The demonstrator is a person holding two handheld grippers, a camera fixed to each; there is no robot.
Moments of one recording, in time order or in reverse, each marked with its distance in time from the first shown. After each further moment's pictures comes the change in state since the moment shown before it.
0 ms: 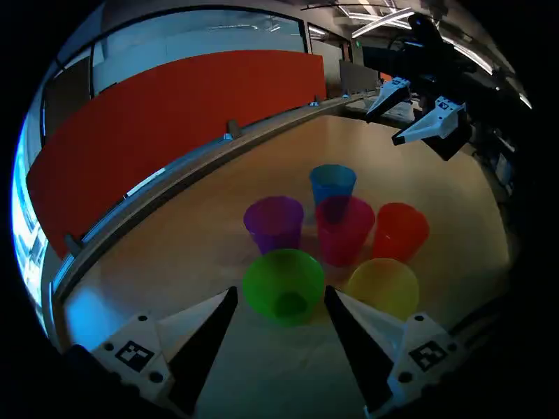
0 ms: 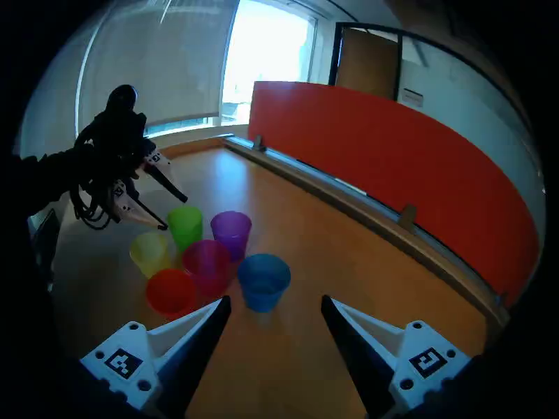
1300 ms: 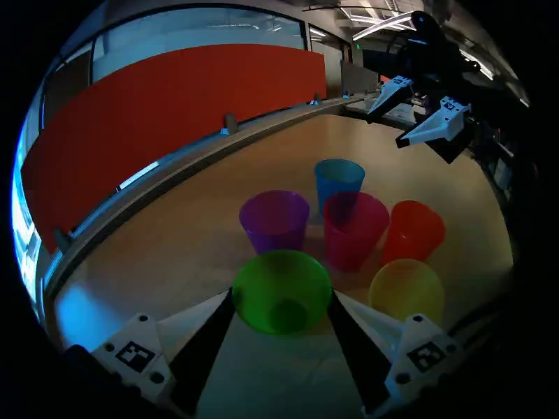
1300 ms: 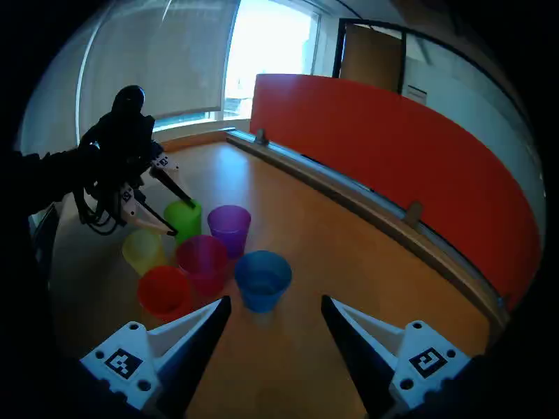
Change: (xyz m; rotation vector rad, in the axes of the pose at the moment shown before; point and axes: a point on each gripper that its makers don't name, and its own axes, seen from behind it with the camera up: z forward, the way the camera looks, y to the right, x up) left arm -0.005 -0.003 0.034 -0.022 0.009 -0.017; right arm -0.005 0.000 0.020 0.013 -0.021 -0.008
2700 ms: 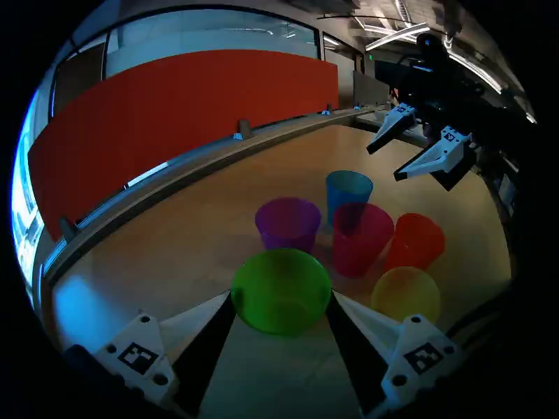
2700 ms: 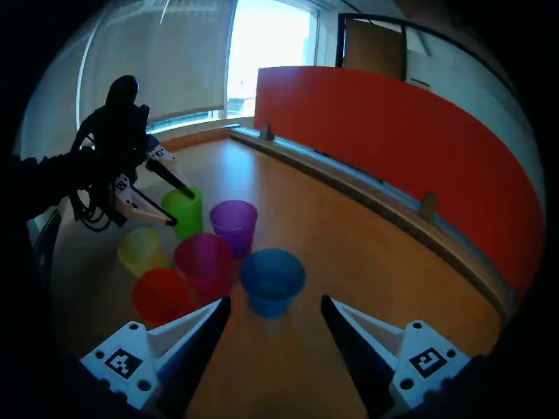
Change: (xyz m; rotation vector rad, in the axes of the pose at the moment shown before) left arm 0.005 -0.010 -0.013 0.031 0.035 -0.062; right arm -0.012 -0.010 0.031 0.040 -0.009 0.024
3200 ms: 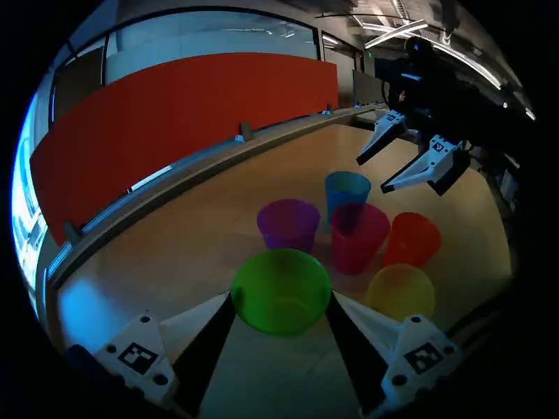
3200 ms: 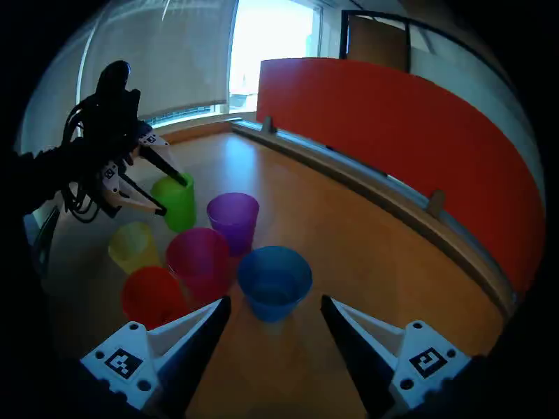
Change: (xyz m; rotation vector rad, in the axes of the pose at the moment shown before) left arm 0.003 0.000 -0.011 0.014 -0.002 0.017; right arm -0.007 -0.001 0.025 0.011 -0.020 -0.006
